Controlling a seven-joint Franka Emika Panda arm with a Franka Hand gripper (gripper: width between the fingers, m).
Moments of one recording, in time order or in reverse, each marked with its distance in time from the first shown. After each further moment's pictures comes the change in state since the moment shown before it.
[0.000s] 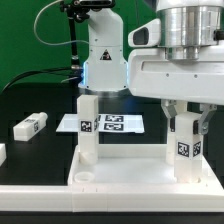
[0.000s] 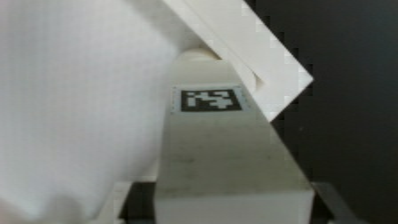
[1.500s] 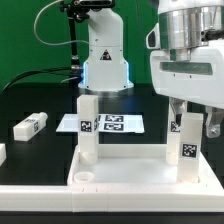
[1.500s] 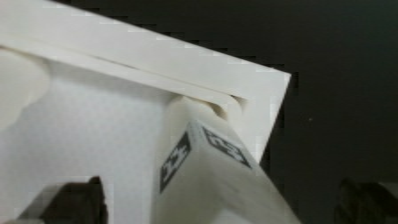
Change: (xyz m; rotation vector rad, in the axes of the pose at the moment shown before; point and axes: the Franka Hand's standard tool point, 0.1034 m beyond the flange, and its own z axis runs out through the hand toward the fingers) arm -0.014 -0.004 0.000 0.033 -0.063 0.213
